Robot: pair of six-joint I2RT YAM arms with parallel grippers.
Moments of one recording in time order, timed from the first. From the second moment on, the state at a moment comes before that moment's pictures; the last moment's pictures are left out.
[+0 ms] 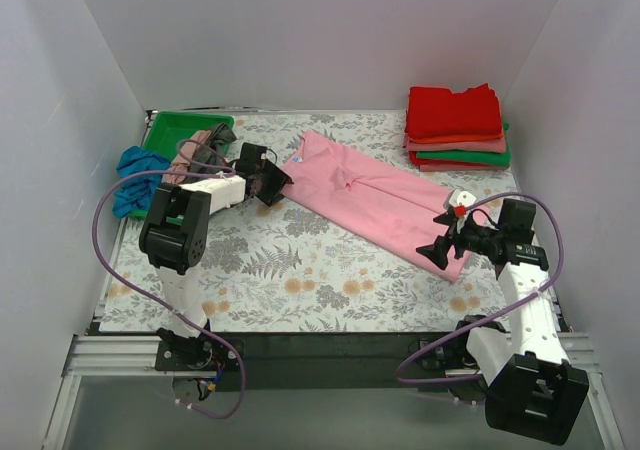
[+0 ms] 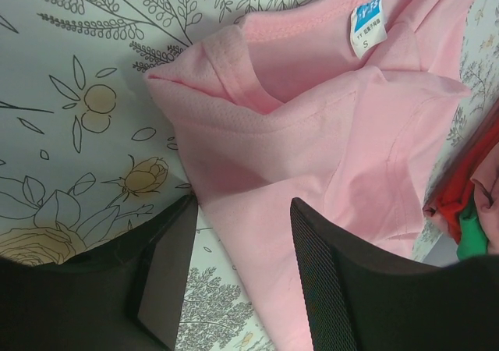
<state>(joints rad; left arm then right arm) -0.30 1.96 1.19 -0.10 0.05 -1.15 -0.19 0.88 0.59 -0.53 -1.05 -0.80</state>
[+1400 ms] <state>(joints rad) -0.20 2.19 1.60 -0.41 0.09 -0.89 -0.25 0.87 0.59 -0.53 -1.10 -0.84</state>
